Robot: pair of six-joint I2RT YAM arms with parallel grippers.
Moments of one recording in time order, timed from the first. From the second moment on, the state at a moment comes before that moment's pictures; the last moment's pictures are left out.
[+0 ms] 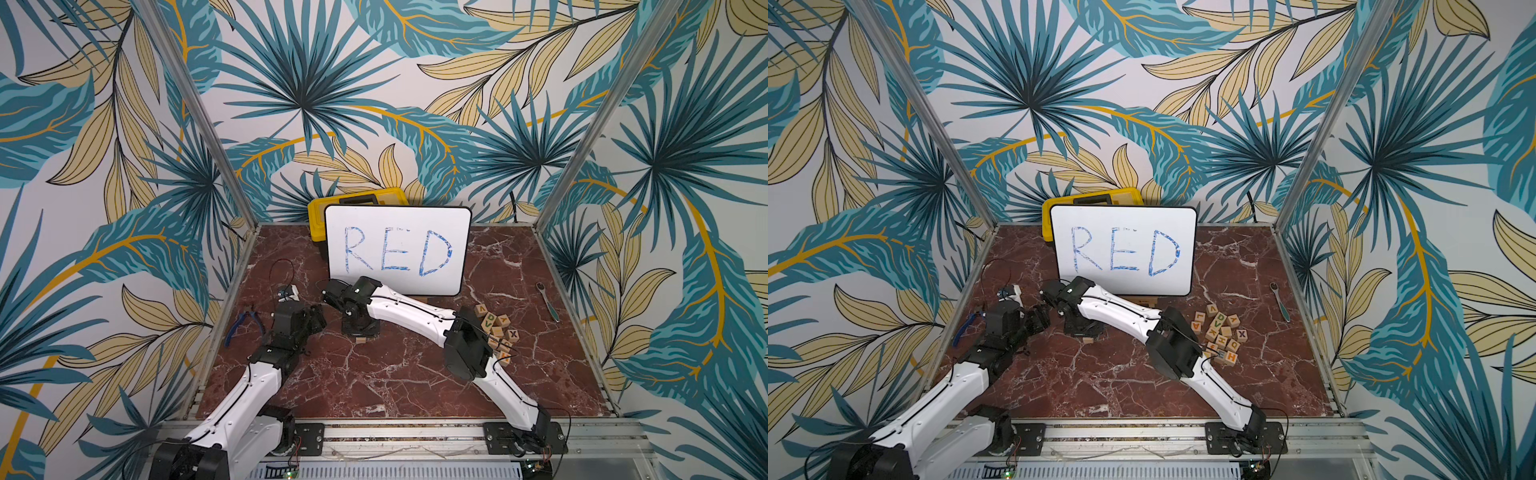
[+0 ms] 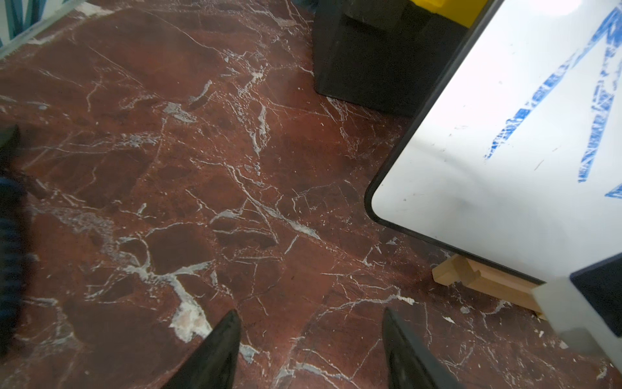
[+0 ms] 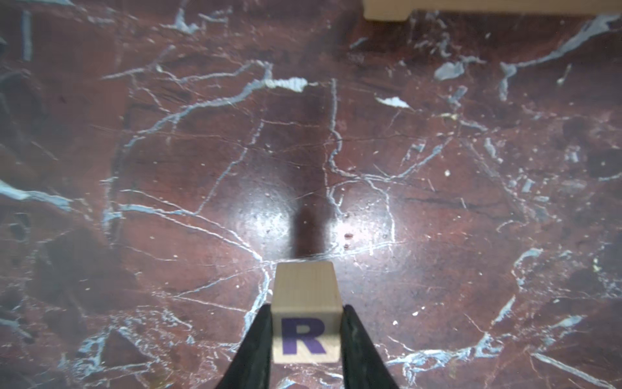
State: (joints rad) left arm -0.16 0.94 0.40 -0.05 -0.10 -0.53; right arm 1.02 2.43 2.29 -1.28 0.10 1.02
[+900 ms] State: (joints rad) left arm -0.15 0.91 0.39 -0.05 -0.09 -0.55; right arm 1.02 2.48 2.30 -1.30 0.09 1.05
